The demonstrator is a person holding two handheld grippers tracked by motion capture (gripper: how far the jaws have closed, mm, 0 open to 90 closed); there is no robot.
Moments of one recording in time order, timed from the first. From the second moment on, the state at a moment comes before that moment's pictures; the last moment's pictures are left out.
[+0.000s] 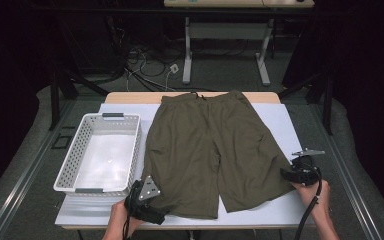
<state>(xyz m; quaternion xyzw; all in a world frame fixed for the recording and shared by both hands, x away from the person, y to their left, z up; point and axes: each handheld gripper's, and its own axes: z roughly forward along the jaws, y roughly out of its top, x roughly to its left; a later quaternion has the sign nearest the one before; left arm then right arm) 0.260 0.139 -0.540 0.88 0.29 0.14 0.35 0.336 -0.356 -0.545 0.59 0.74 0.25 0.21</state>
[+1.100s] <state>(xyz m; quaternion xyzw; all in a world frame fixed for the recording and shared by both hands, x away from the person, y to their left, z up) 0.256 0.129 -0.545 0.89 0.28 0.12 0.35 0.310 -0.331 -0.522 0.53 0.78 0.28 0.21</state>
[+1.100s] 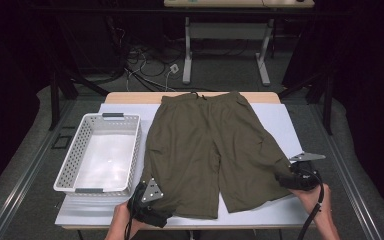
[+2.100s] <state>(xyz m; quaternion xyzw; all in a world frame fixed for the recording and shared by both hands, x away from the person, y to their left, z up) 0.251 0.080 -0.555 0.91 0.23 0.10 0.33 0.298 -0.216 -0.540 0.37 0.87 0.31 0.09</state>
